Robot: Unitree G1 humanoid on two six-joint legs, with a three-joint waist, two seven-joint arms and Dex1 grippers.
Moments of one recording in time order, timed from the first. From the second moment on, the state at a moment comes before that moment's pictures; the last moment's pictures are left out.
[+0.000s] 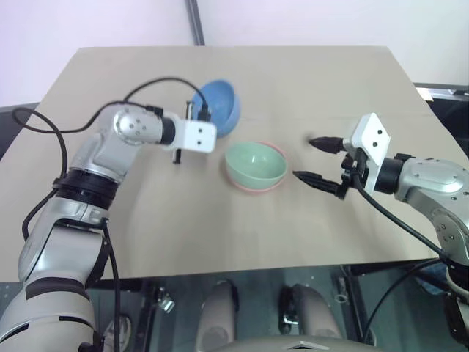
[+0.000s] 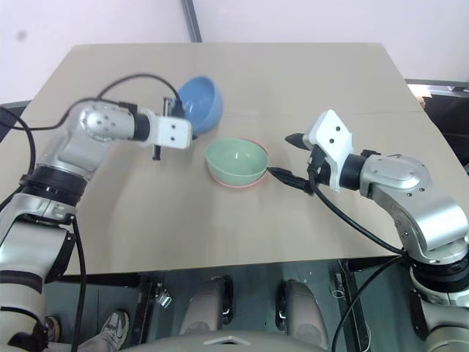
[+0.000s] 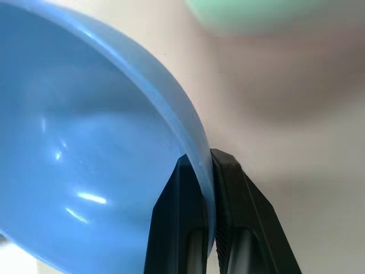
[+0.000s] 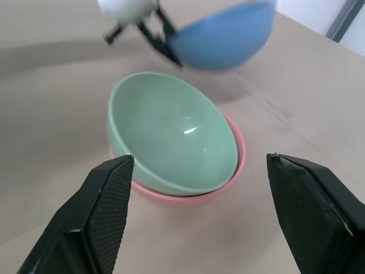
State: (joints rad) left arm -0.94 0.84 -0.30 0.31 0.15 -0.19 -1.12; right arm -0.48 -0.67 -0.01 -0.59 0.48 0.86 0.73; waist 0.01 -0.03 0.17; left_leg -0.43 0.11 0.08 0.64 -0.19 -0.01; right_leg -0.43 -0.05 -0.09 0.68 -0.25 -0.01
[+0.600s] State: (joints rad) left arm -0.84 0.85 -0.25 -0.07 -0.08 0.06 -1.34; right arm -0.44 -0.69 -0.01 -0.50 0.43 0.74 0.73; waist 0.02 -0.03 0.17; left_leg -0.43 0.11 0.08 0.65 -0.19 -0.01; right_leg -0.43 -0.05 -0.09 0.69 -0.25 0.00
